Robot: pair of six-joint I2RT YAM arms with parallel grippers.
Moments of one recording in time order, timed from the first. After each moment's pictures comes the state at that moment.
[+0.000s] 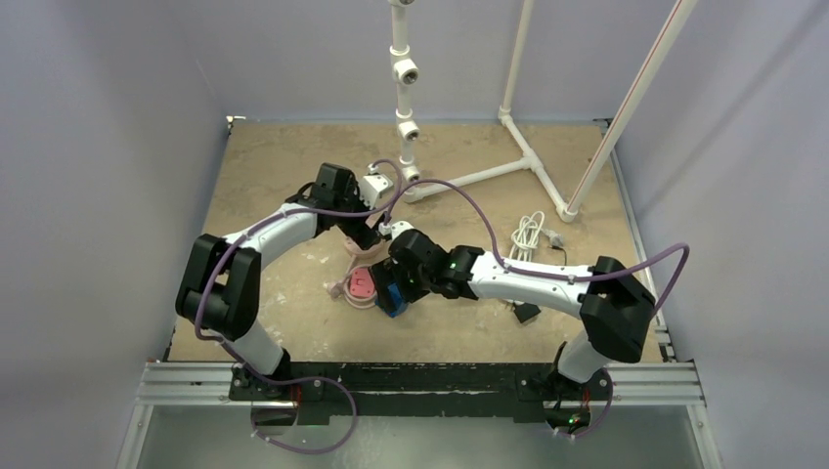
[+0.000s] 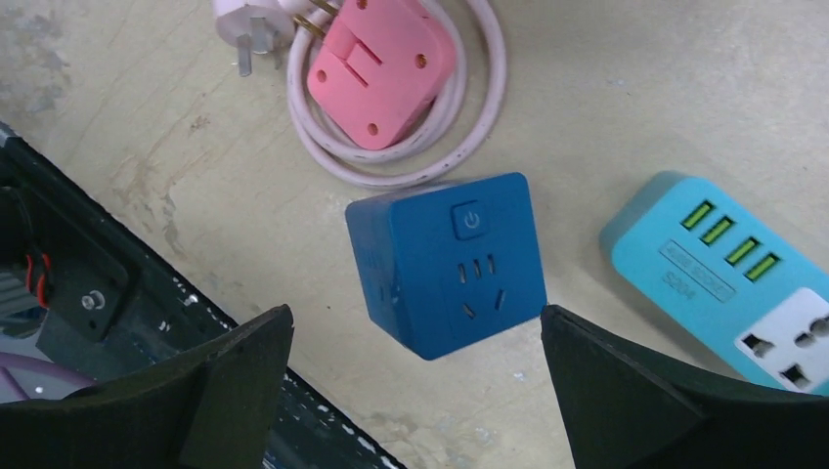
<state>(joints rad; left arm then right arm) -0.35 1.63 1.03 -0.29 0.29 0.38 1.07 1.59 1.10 -0.41 0.08 0.51</state>
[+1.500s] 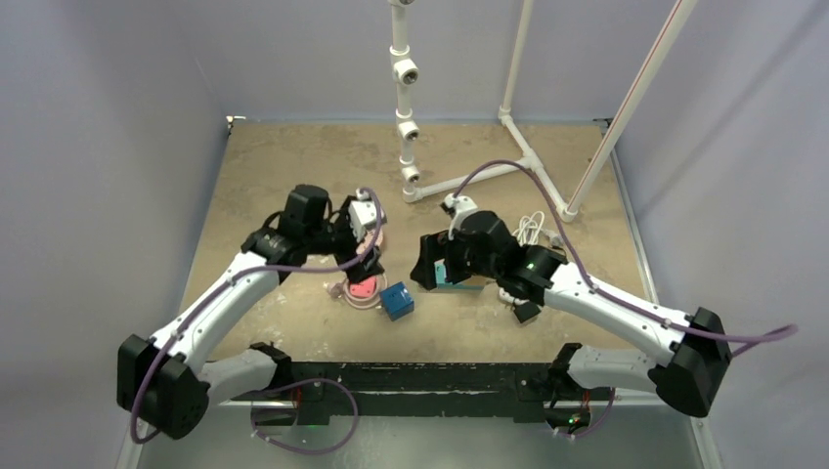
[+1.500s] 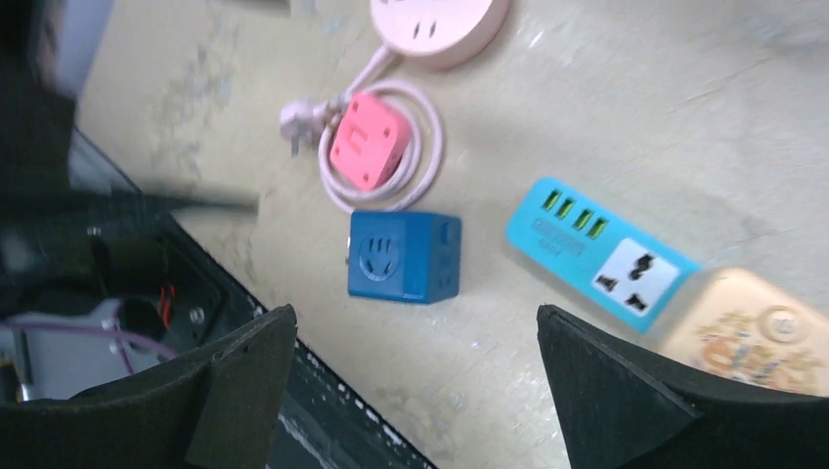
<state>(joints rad) -0.41 1.16 0.91 -0.48 0.57 0.41 0.91 1.19 0.91 -0.36 -0.02 0.52</state>
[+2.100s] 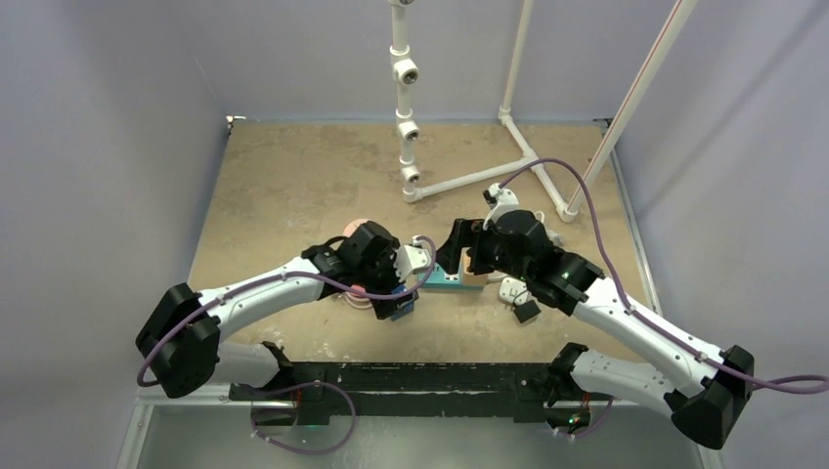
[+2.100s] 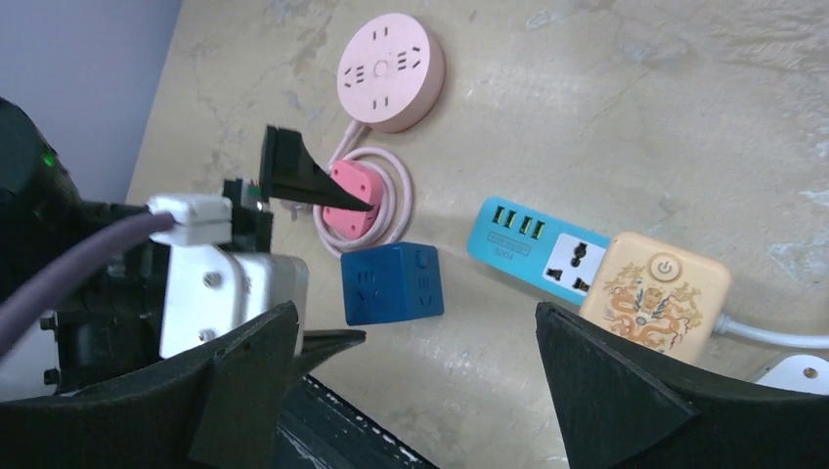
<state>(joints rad) -0.79 1.30 0.80 -0.42 0.27 0.32 0.80 0.99 0.86 -0.40 0.05 0.63</state>
